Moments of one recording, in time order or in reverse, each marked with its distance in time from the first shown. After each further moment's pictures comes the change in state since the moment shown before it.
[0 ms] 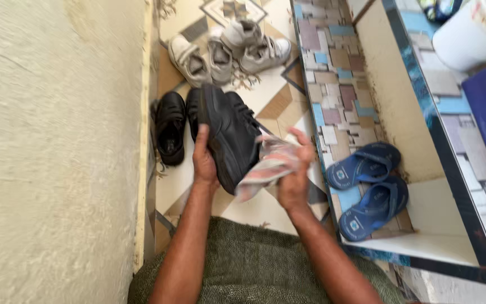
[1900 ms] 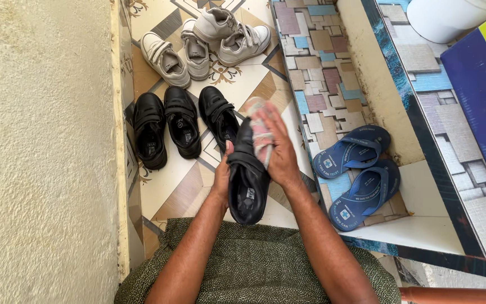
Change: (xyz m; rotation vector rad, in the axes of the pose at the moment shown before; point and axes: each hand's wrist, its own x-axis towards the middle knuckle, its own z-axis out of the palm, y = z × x) left_hand -0.026 -0.101 -0.019 -0.095 -0.011 -0.603; right_hand 0.024 0.040 -0.025 -0.068 -0.168 -0.017
